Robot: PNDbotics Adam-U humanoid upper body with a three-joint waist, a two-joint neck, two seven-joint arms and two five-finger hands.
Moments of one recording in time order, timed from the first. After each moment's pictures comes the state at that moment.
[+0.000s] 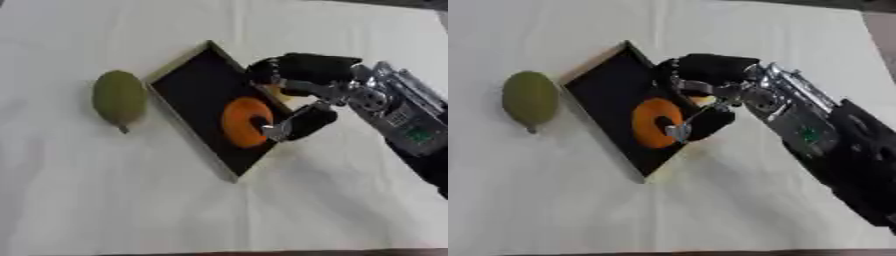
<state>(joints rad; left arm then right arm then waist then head) -0.33 0.38 0.05 -1.99 0.02 -0.25 0.44 -0.81 -0.67 0.46 -1.77 0.51 -0.11 0.50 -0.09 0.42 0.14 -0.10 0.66</state>
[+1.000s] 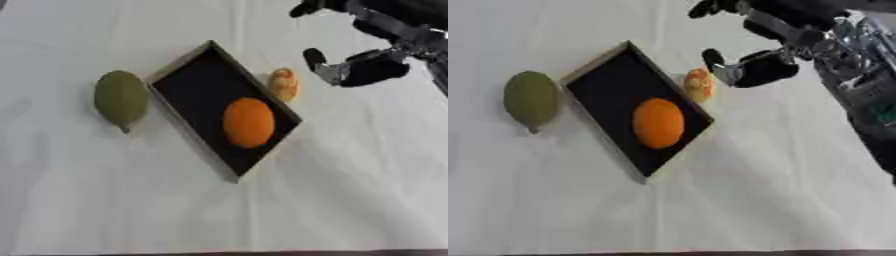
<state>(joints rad) -0.33 0.38 0.05 -1.99 0.02 -0.25 0.44 -0.77 -0.75 0.29 -1.71 0.49 -0.04 0.43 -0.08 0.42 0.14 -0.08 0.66</state>
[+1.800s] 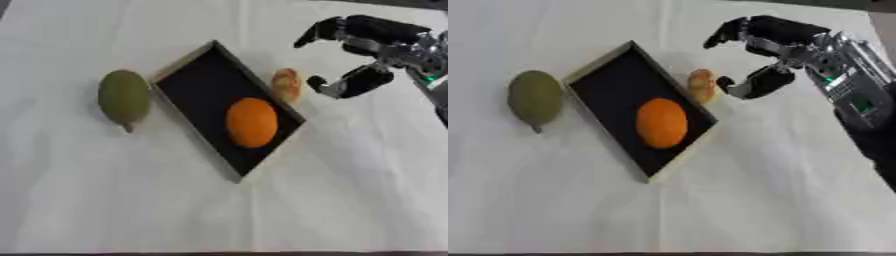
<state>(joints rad) -0.33 0.38 0.05 -1.99 0.02 -0.24 0.43 -0.84 -0.71 0.31 -1.47 0.52 -0.22 0.51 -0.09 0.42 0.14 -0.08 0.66</state>
